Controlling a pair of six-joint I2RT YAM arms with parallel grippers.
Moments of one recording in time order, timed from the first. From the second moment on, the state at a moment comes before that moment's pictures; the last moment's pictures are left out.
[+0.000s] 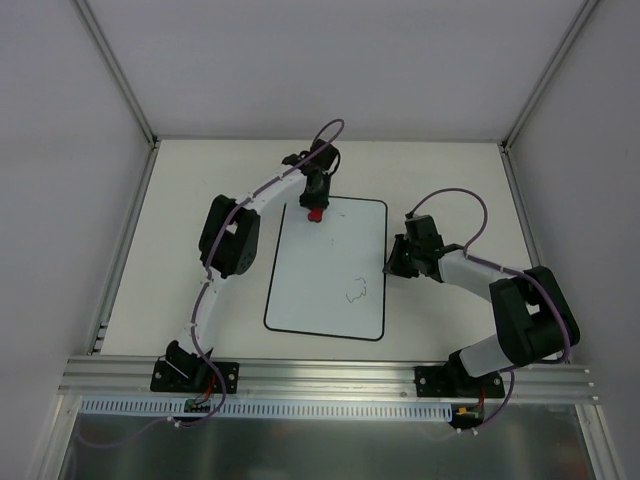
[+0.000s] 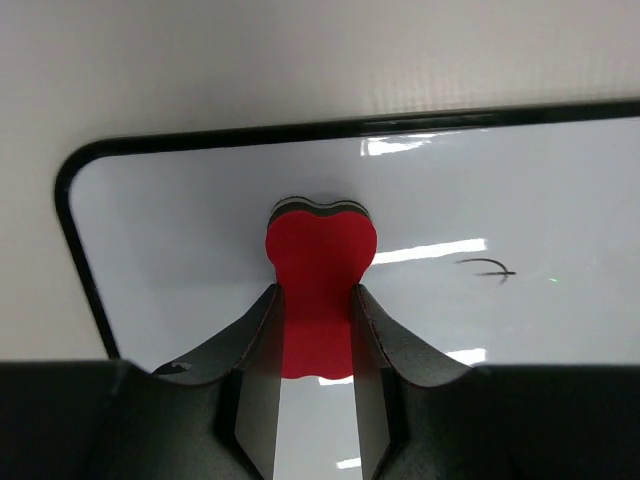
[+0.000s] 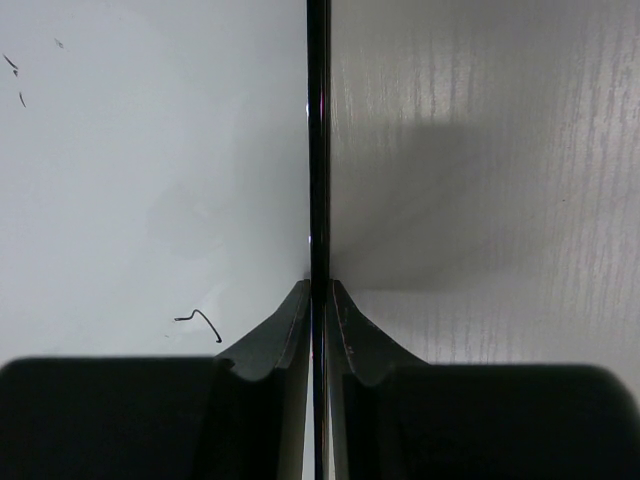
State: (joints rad) left arm -0.57 2.37 2.04 -0.76 -0.12 -0.38; right arm 0.39 1.48 0.66 -0.14 -0.10 0.58
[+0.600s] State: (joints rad) left arm -0.68 2.44 2.15 -0.79 -0.06 -0.33; right arm 0.39 1.48 0.65 -0.14 -0.10 0.59
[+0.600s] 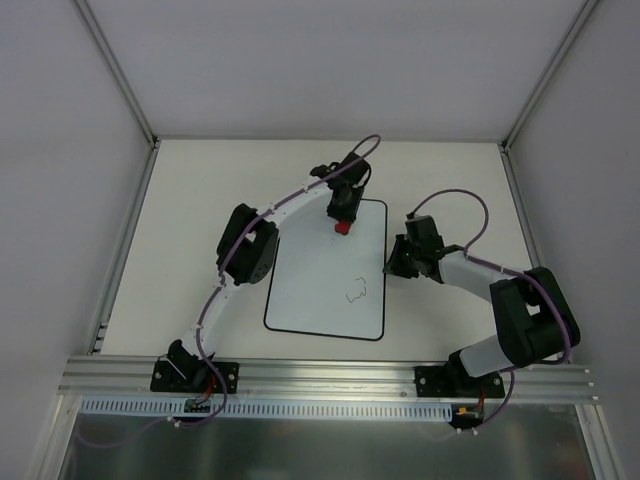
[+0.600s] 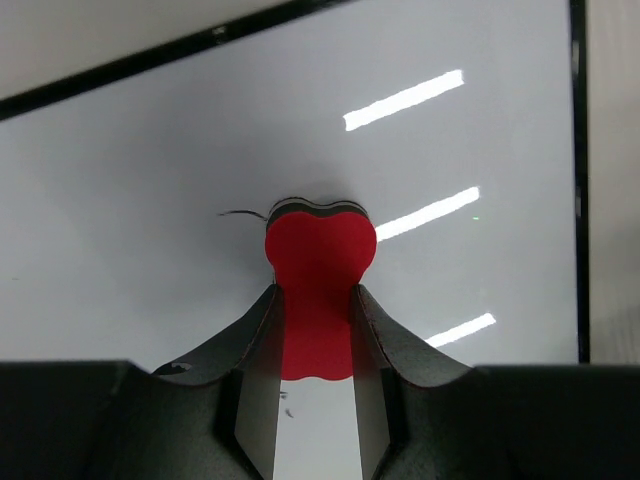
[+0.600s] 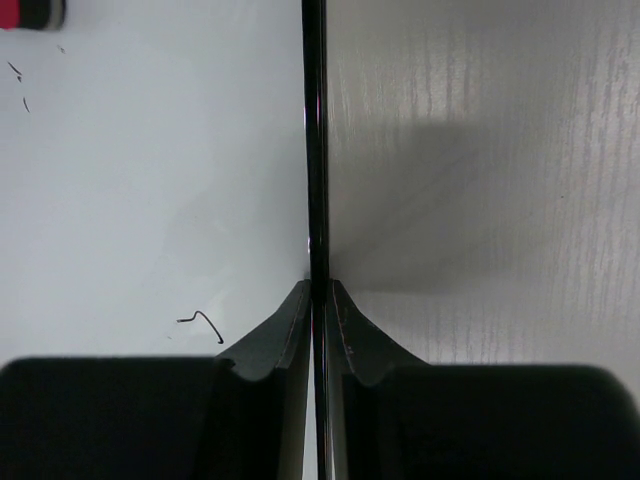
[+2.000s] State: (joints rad) left arm -0.75 2.22 1.80 -0.79 -0.09 -0.47; right arm 0.44 1.47 0.61 -0.04 -0.09 0.63
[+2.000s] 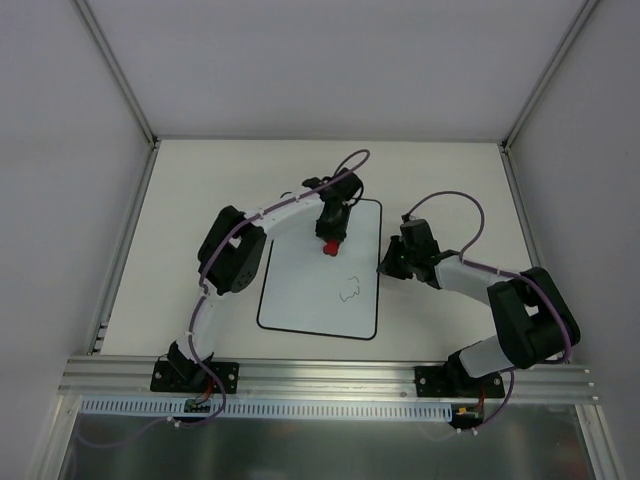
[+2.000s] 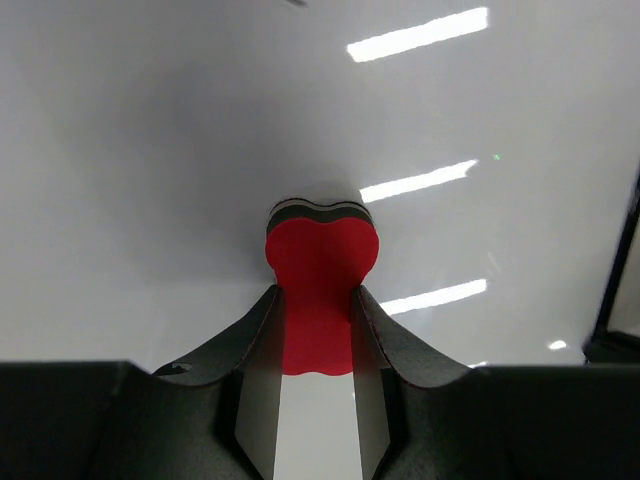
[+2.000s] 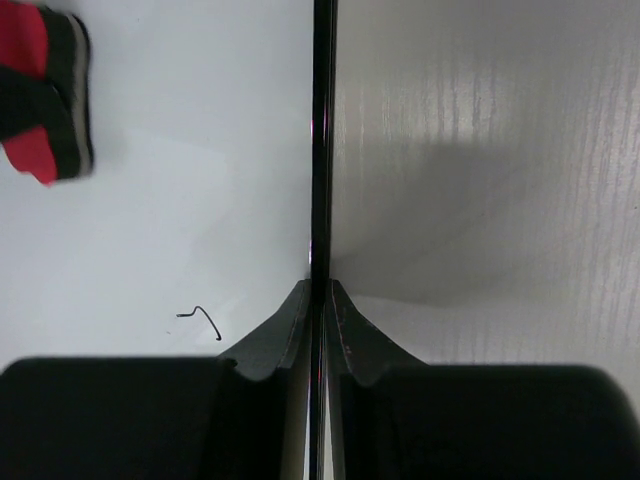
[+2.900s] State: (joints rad) left arm -0.62 2.50 2.28 -0.96 -0.09 -0.09; right arm 0.44 1.48 0.61 -0.03 -0.09 0.63
